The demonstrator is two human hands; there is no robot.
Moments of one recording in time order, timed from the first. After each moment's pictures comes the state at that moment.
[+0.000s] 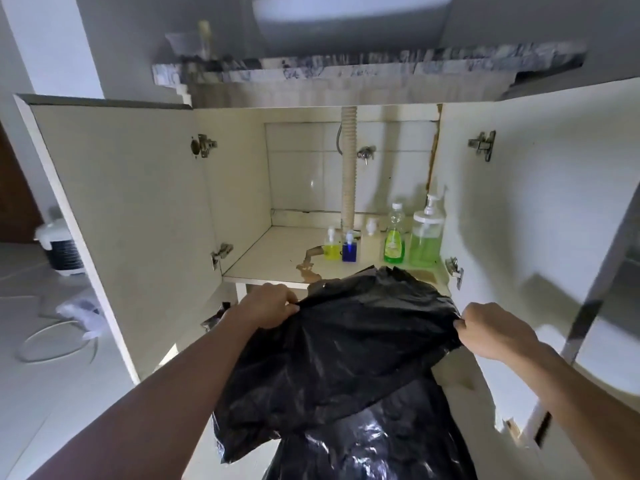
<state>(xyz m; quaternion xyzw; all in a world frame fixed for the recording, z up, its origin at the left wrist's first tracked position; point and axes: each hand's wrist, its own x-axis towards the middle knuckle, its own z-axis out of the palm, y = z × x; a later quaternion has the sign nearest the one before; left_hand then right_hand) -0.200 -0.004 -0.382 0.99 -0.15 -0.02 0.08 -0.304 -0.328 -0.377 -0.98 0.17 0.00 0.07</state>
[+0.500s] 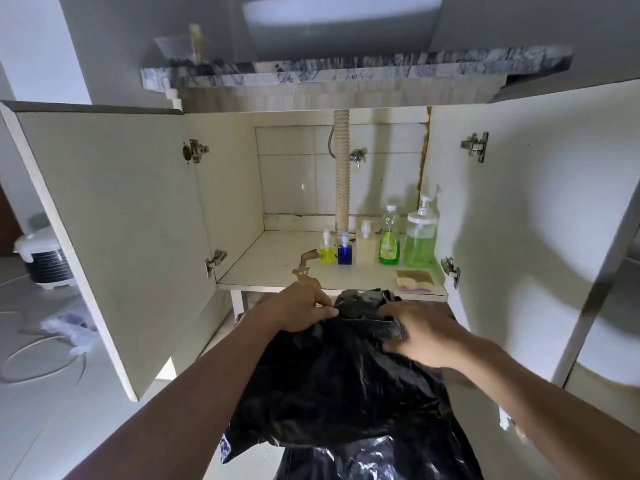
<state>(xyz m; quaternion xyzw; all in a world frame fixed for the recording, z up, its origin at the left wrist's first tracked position) -0.216 -0.030 -0.361 0.94 -0.28 -0.04 0.18 -0.294 -0.256 -0.379 -0.98 -0.10 -0.03 0.16</state>
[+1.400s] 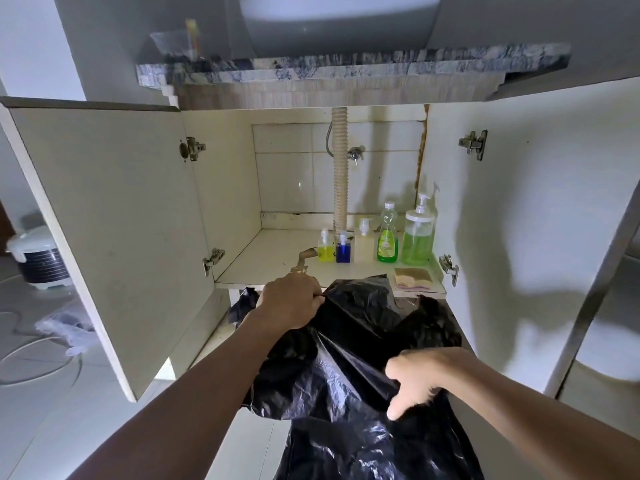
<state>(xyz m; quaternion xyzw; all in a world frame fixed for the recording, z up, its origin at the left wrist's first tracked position) -0.230 -0.034 -0.351 0.98 -0.19 0.09 0.04 -0.310 -0.226 -0.387 -0.96 -0.05 0.28 -0.04</state>
